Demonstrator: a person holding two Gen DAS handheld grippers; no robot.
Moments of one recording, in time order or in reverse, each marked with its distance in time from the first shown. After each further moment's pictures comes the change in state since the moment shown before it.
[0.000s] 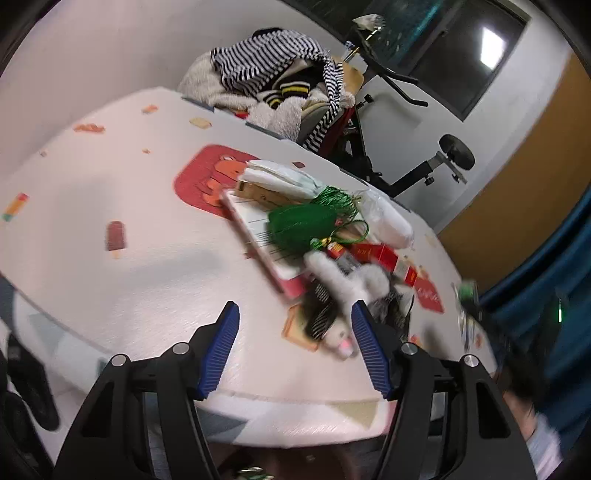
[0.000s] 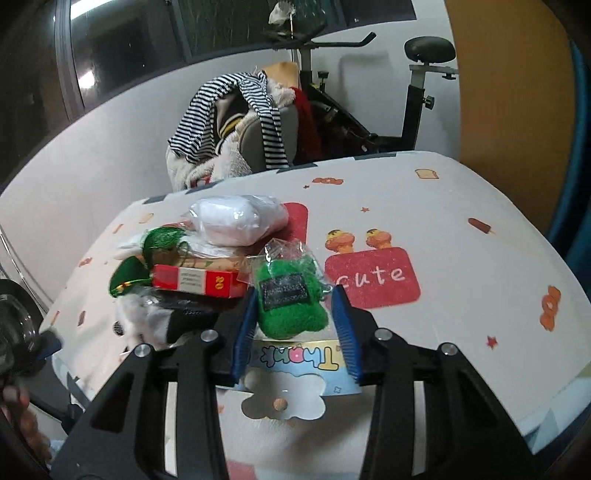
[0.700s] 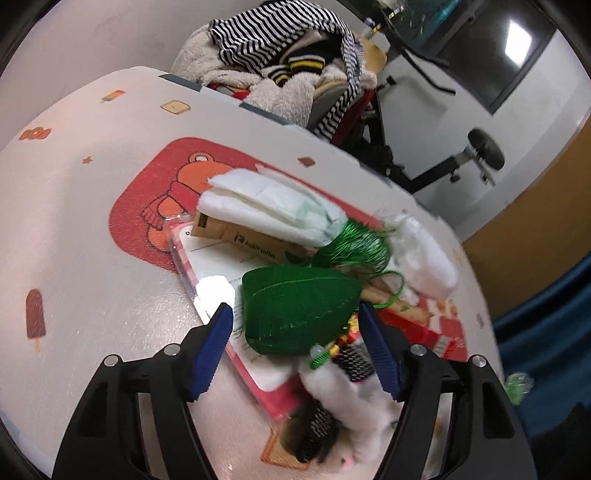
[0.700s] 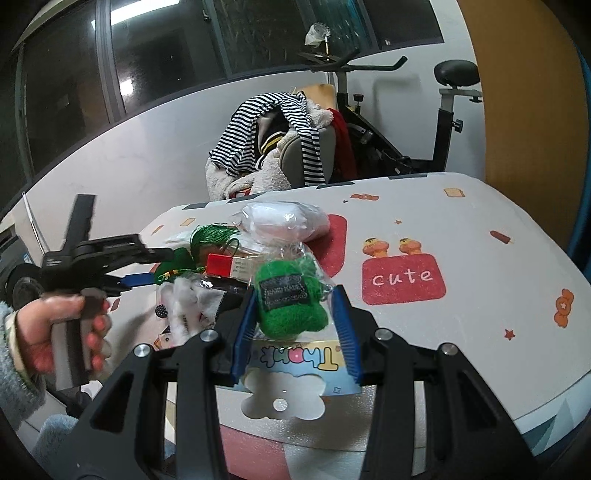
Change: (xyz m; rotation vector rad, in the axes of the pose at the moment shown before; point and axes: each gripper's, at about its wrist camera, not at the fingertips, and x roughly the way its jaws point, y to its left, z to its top) left arm 0.111 -0.010 0.064 -0.008 0.092 0.064; right arm -0.024 0.017 -0.022 -0.074 -0.078 0.122
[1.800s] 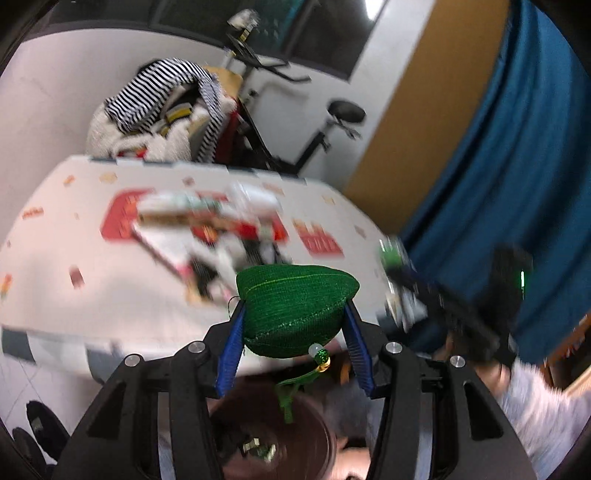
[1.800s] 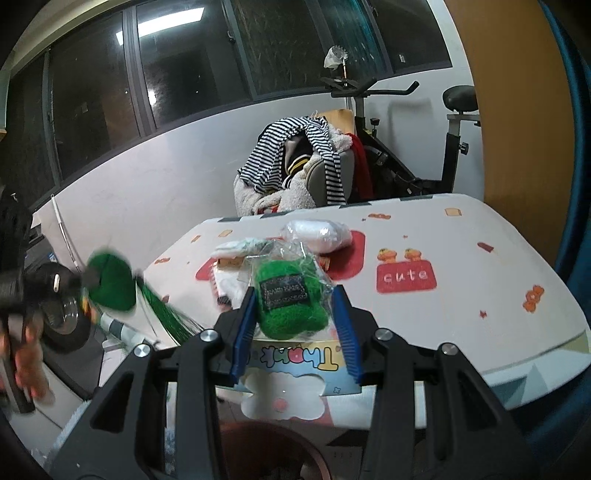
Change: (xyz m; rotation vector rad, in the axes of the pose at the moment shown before) left arm -0.216 -0.074 -0.160 0.411 -0.058 -0.248; right arm -0.105 0.027 -0.018 -0.021 -0.054 0.069
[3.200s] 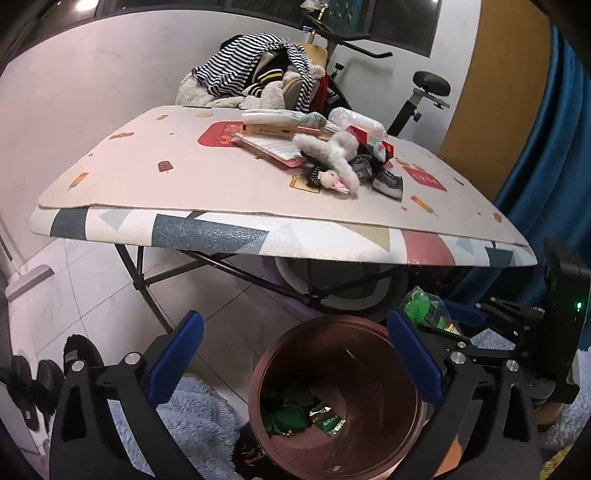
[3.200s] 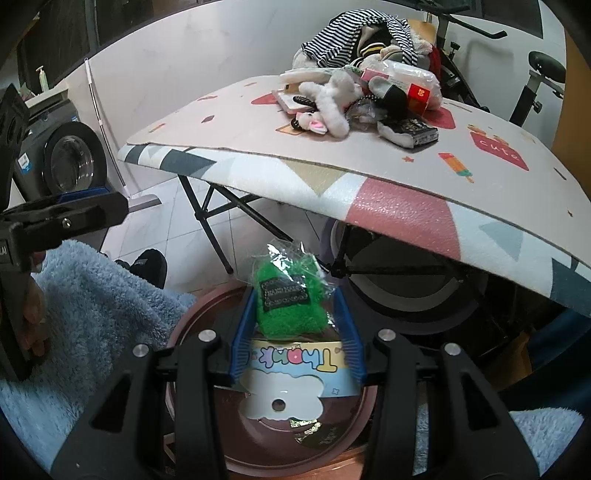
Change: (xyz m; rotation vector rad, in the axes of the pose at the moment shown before) left arm 0.024 0.041 -0.117 -0.080 0.019 0.383; right arm 0.056 0.071 -0.142 -0.248 0.414 0.078
